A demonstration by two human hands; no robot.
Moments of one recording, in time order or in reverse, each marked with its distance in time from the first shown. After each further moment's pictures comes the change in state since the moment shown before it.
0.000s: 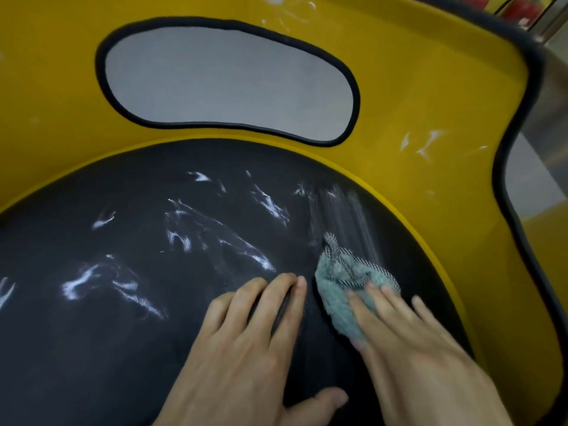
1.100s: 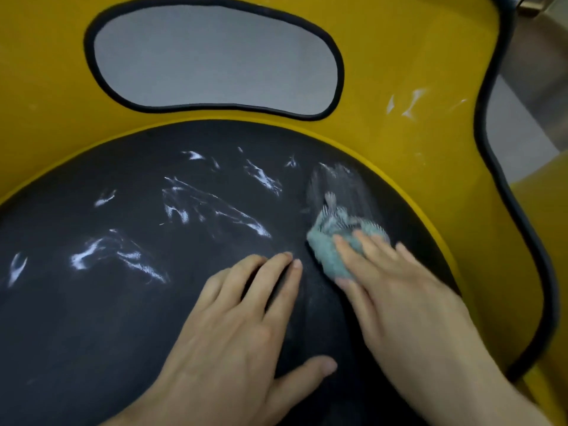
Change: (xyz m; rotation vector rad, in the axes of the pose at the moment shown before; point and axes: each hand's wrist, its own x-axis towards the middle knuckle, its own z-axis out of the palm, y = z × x) left_hand -0.018 0.001 -0.009 0.104 -0.030 0.091; right_hand 0.002 -0.017 -0.013 -0.017 0.052 0.102
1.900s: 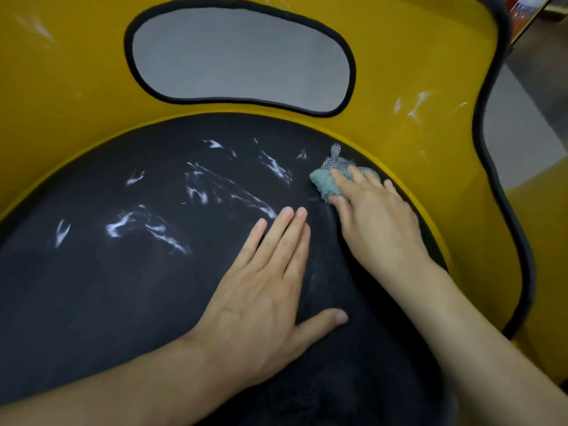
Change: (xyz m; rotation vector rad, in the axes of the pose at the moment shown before) left_hand 0.016 0.012 -0.004 -0.003 -0.117 -0.040; right_hand 0.075 0.003 0.008 0.074 -0.090 0.082
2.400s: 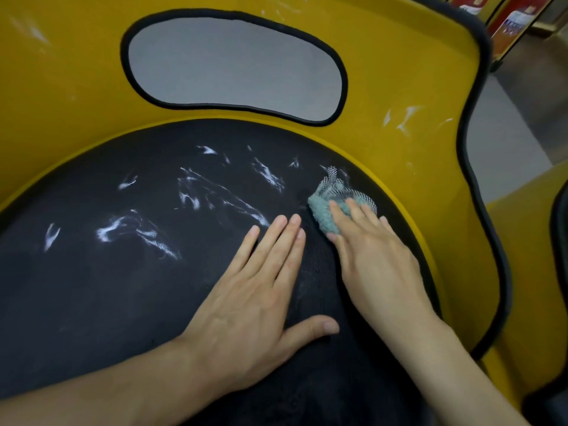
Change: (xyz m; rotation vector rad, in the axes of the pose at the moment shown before) left_hand 0.000 -0.001 0.001 -0.113 0.030 0.033; right_hand -0.040 0.006 0.002 -0.010 -0.026 -0.035
